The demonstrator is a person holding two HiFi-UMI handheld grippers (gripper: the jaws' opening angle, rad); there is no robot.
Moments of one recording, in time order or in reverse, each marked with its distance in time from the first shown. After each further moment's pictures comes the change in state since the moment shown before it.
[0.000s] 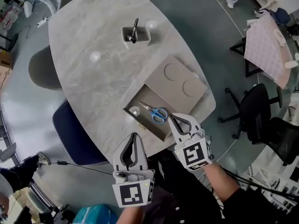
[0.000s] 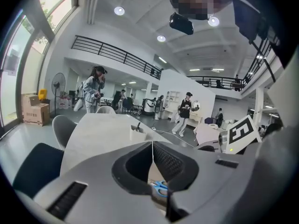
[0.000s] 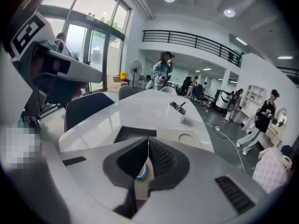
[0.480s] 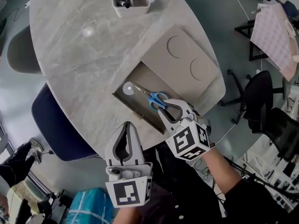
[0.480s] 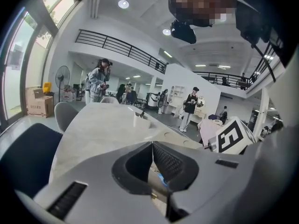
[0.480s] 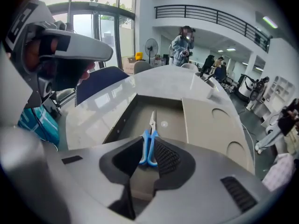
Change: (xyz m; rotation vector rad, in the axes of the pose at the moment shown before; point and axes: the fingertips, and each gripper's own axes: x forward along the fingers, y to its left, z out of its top) left arm 0.033 0.016 -0.067 -0.047 0.074 0.030; right arm 0.068 0.042 -0.082 -0.076 0.259 0.224
